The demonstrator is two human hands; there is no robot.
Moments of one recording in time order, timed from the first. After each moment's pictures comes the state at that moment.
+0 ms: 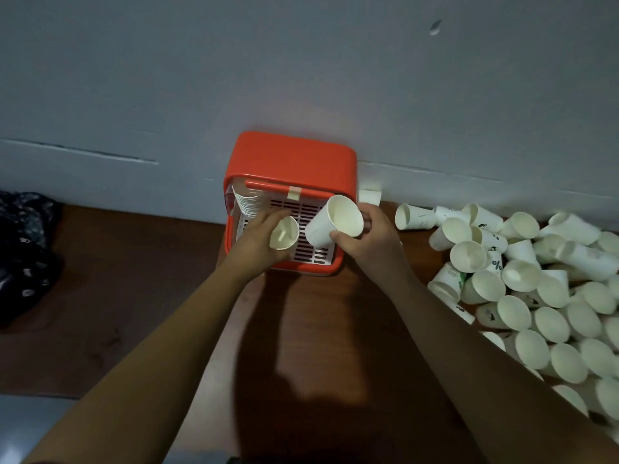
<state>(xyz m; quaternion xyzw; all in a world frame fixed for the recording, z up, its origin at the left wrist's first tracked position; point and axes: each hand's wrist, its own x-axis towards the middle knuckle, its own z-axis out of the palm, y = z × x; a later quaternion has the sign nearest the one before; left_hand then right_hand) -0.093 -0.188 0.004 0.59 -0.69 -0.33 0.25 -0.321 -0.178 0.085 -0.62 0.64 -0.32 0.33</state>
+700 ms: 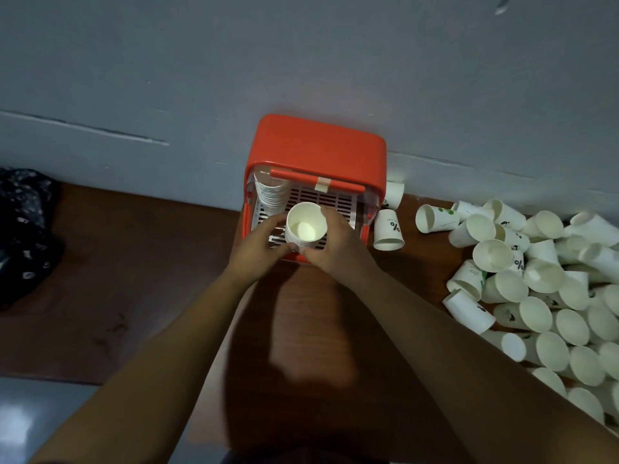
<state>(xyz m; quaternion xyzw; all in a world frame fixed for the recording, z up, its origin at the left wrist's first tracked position) -0.057 -0.175 -0.026 0.60 -0.58 -0.46 0.31 -0.241 -0.189 0.023 -0.74 0.58 -0.18 0.29</state>
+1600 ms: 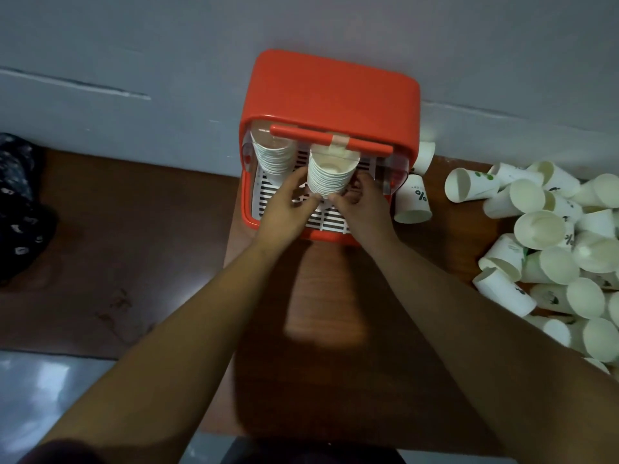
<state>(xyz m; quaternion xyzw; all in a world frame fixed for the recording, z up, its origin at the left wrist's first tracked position) -0.098 -0.206 -0.050 0.59 -0.51 -0.49 0.39 -0.252 -0.231 -0.038 -0.56 0.66 -0.27 0.41</state>
